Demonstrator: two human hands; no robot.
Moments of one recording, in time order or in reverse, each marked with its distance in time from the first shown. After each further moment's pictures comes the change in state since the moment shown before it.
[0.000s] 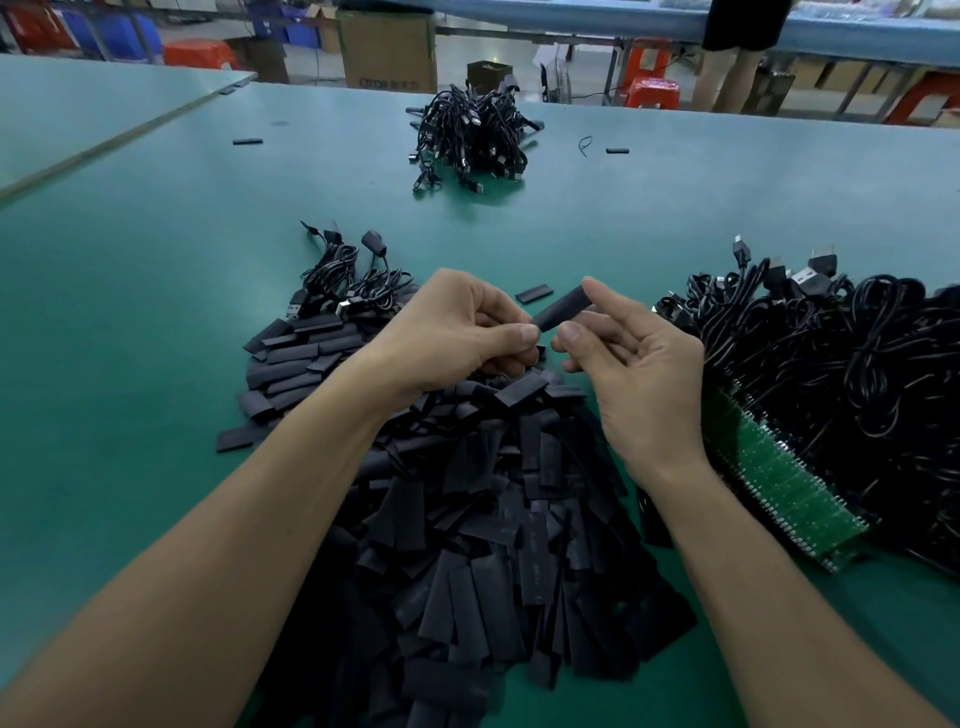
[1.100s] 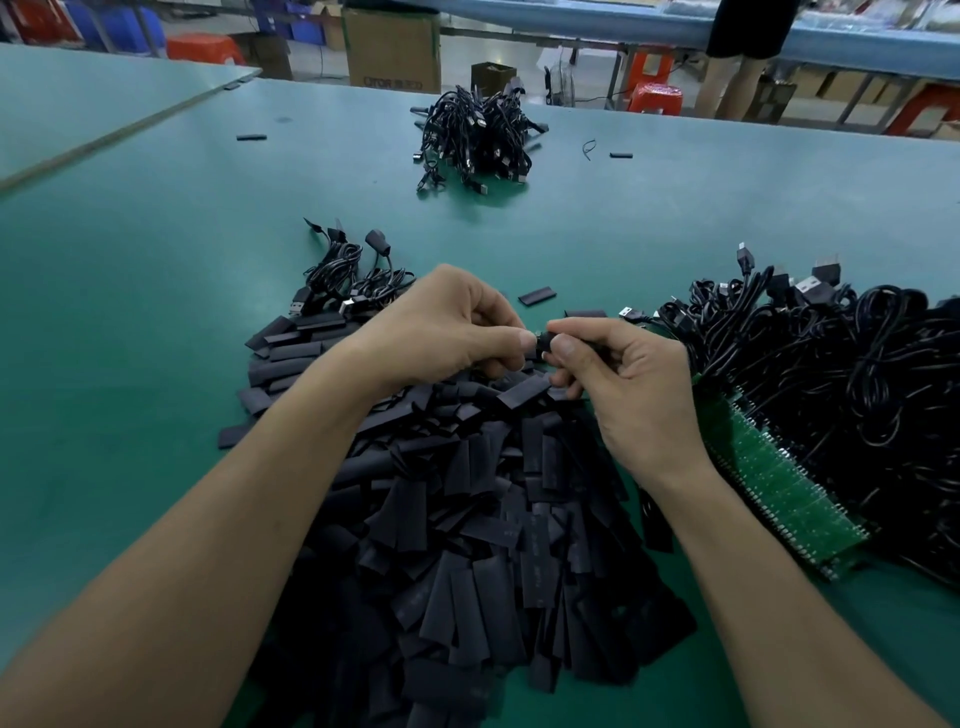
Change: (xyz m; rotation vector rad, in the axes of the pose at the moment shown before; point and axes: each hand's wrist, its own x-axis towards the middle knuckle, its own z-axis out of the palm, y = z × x) left_hand -0.003 0.008 -0.014 0.149 -0.062 0.004; right_hand -0.003 -0.009 -0.001 -0.039 -0.208 0.001
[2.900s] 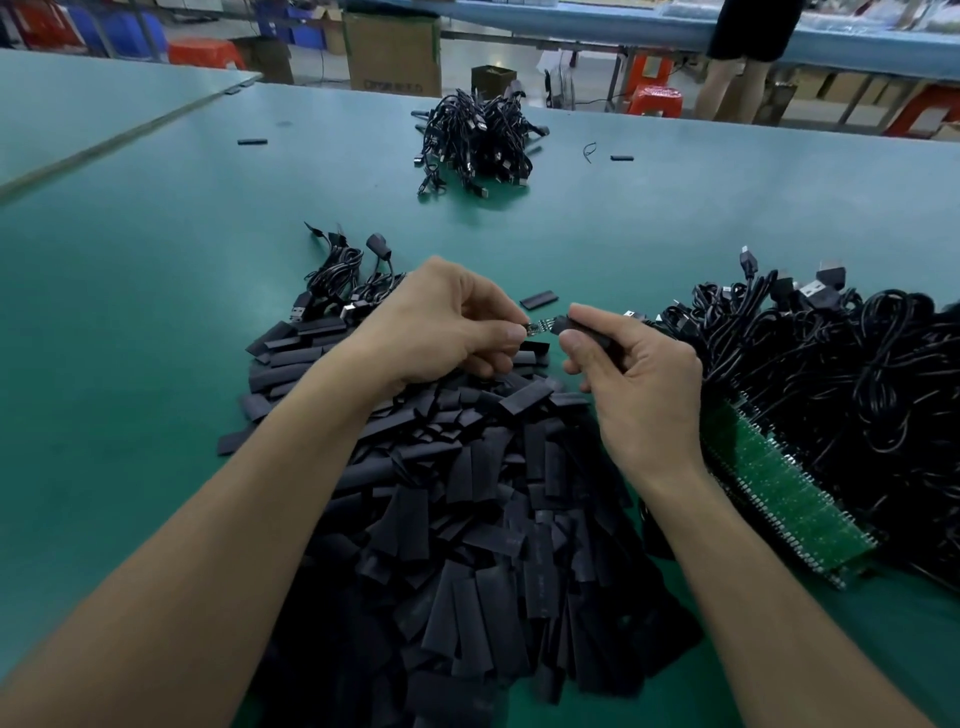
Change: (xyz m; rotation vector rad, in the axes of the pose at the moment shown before) left_hand 0.003 -0.002 -0.003 -0.095 0.086 -0.033; right_hand 0.005 0.011 0.001 -0.277 0.183 -0.068
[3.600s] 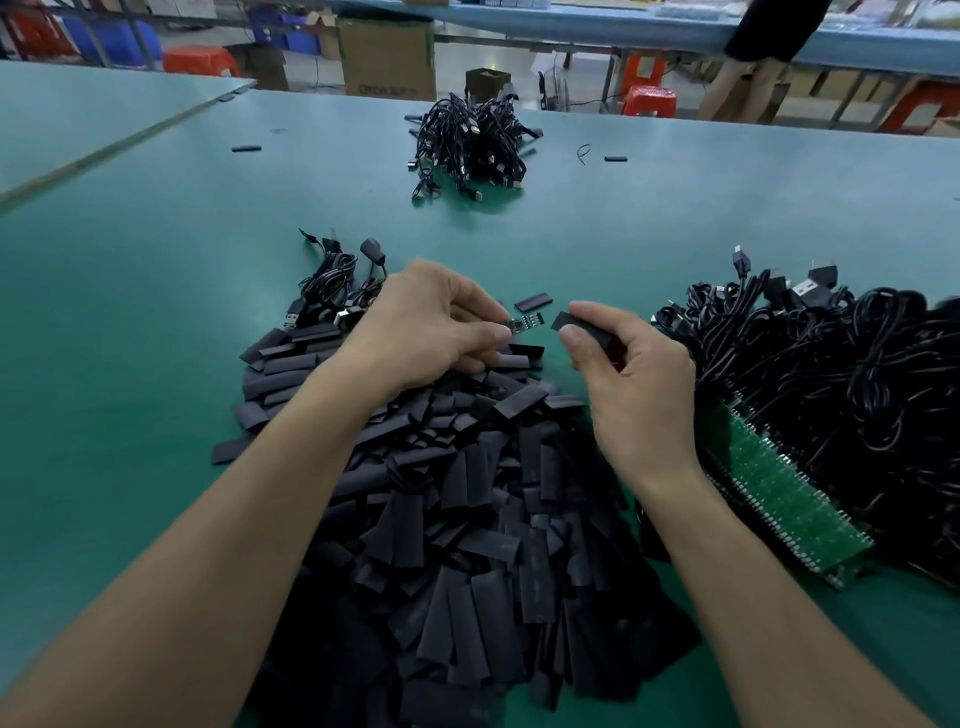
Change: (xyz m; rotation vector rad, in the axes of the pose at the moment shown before) left_hand 0.005 -0.005 0.000 0.028 0.096 -0.019; right_hand 0.001 -0.011 0.000 -0.081 0.030 0.044
